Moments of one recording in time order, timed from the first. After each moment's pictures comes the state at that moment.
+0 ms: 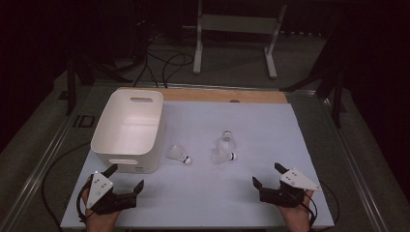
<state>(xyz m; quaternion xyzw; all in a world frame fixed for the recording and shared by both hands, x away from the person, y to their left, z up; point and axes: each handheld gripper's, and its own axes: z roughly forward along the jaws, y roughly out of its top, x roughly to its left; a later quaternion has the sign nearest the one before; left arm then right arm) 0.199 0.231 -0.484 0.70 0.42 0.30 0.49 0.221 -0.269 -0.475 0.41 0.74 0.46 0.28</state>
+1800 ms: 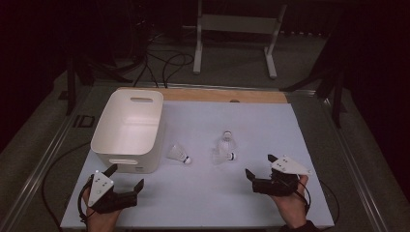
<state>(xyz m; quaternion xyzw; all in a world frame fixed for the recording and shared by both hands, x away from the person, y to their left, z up) 0.202 0.231 -0.489 0.70 0.43 0.30 0.49 0.242 -0.245 -0.444 0.41 0.76 0.44 0.26</state>
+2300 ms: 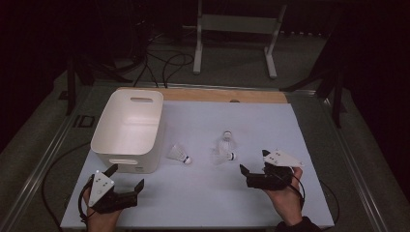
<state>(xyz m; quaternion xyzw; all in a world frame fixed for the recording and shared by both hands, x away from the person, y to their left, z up) 0.202 0.230 -0.489 0.70 0.43 0.30 0.49 0.253 -0.229 -0.433 0.41 0.77 0.42 0.25</state>
